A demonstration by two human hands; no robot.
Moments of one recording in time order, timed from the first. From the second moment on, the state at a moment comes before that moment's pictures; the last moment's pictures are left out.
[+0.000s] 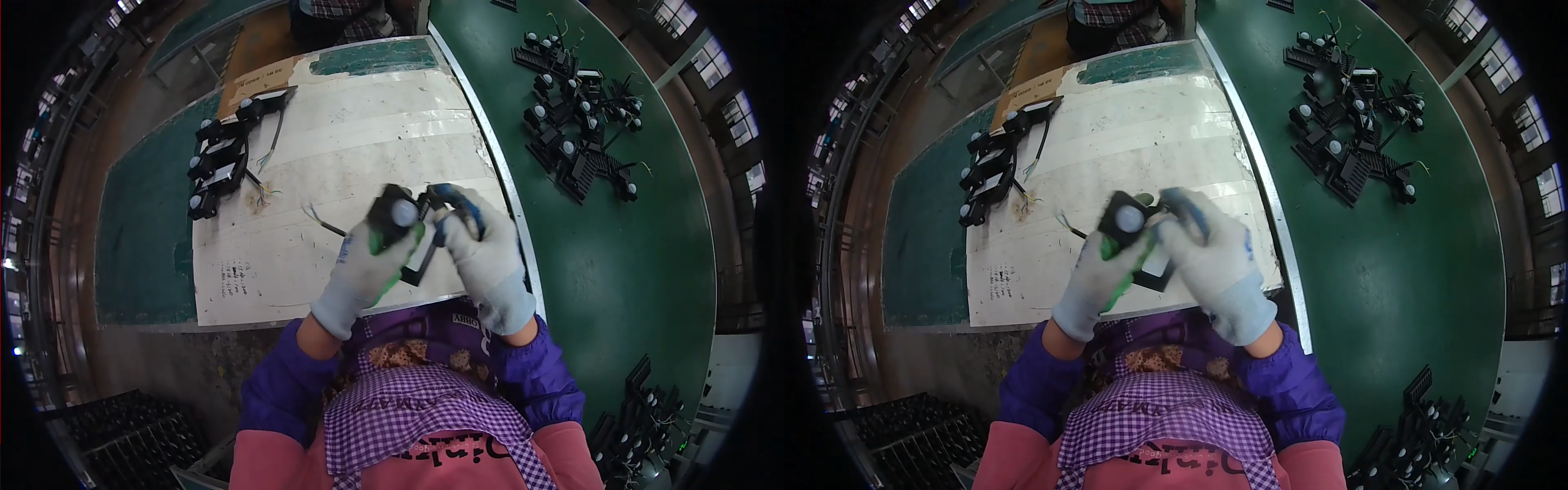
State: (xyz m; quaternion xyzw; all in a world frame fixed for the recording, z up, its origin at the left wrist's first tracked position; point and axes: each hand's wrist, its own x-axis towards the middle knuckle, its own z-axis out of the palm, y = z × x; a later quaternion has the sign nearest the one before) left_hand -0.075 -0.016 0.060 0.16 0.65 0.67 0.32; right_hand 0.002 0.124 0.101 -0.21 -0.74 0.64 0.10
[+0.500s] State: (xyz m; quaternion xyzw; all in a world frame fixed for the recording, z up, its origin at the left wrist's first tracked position) left_hand -0.028 -0.032 0.038 0.54 0.75 0.37 -0.02; right_hand 0.051 0.216 0.049 -0.19 -0.57 0.79 0.05
